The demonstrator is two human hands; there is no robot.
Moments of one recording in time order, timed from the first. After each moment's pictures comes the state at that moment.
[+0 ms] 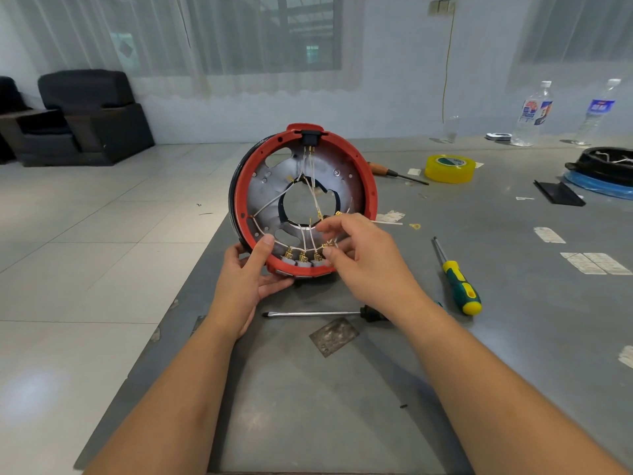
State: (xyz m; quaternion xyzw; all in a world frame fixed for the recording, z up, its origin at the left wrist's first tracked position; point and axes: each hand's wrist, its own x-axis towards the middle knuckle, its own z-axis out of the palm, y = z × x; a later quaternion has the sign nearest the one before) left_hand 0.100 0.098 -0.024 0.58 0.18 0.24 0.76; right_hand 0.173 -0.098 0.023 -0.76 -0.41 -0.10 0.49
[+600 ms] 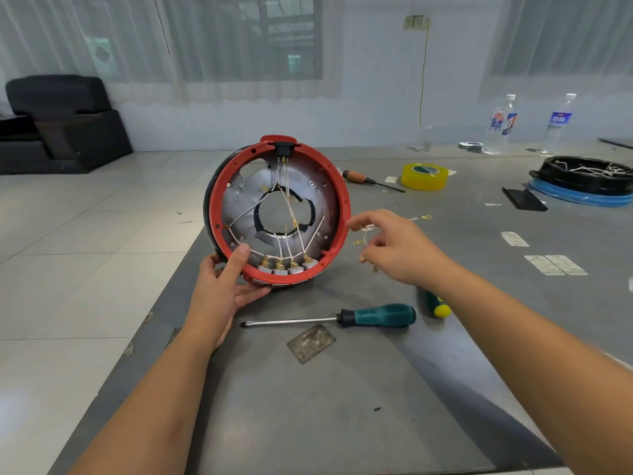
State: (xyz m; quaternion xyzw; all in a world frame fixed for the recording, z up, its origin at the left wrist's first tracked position) left_hand 0.096 0.095 -0.020 0.56 0.19 0.24 0.77; right_hand 0.223 -0.164 0.053 -0.84 -0.35 0.00 0.42
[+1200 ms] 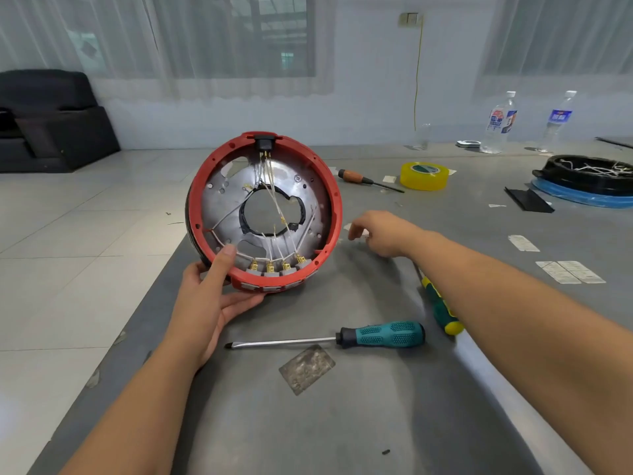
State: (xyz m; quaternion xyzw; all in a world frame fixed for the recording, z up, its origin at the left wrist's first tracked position) left_hand 0.115 0.103 -0.022 0.53 0.20 0.23 0.79; right_hand 0.352 -0.119 0.032 -0.93 -0.35 0.04 0.08
